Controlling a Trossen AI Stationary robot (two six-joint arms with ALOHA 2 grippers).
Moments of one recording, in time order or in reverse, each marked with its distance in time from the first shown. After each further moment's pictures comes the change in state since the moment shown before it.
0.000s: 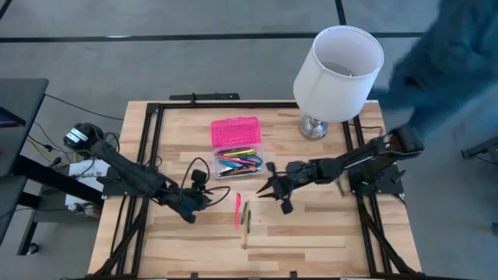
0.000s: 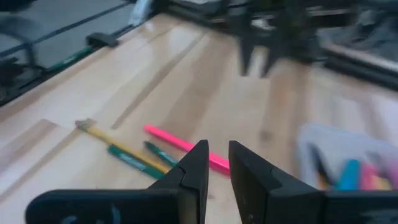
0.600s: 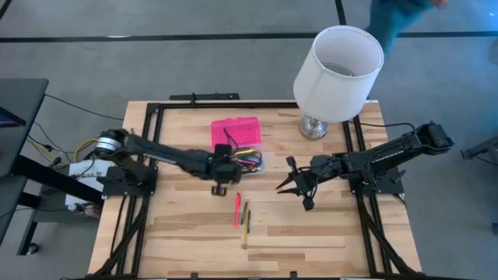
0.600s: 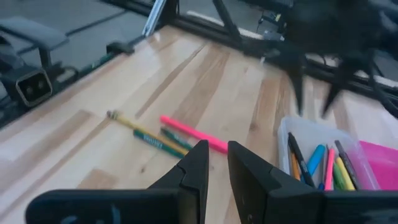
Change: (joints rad) left arm 0.406 0.386 0.609 -0.536 0.107 0.073; right arm 0.021 -0.371 -0.147 -0.201 0.020 -0.010
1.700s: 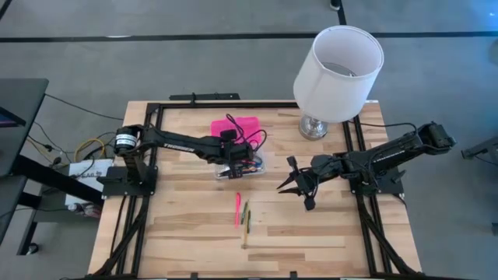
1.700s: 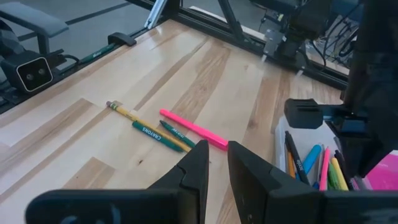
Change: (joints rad) left arm 0.203 0.157 0.045 0.170 -0.016 -0.068; right arm 0.000 -0.019 0.000 -0.030 0.000 -0.046
